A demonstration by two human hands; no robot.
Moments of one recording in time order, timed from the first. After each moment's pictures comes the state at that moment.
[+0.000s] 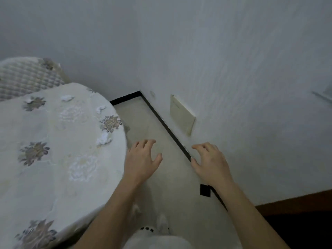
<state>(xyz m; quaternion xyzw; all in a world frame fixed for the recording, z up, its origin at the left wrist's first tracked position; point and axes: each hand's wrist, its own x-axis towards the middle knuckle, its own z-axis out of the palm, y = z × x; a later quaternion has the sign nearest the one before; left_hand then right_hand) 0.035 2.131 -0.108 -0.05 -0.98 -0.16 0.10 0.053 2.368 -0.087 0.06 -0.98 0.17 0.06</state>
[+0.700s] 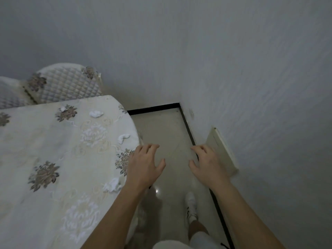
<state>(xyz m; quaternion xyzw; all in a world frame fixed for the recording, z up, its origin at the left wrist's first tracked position) -0.210 2.064 -0.115 0.12 -0.98 -0.14 0.11 -0.284 2.274 -0.104 0.23 -0.95 0.22 -0.01</state>
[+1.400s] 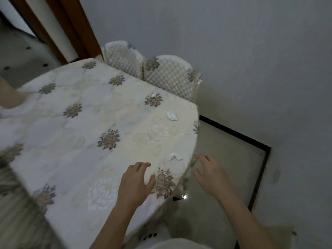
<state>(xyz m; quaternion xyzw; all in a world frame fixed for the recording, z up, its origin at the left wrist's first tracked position) -0.211 1.989 -0.129 0.52 -0.83 -0.15 0.11 -0.463 2.067 -0.123 0.56 -0.79 0.19 -0.15</state>
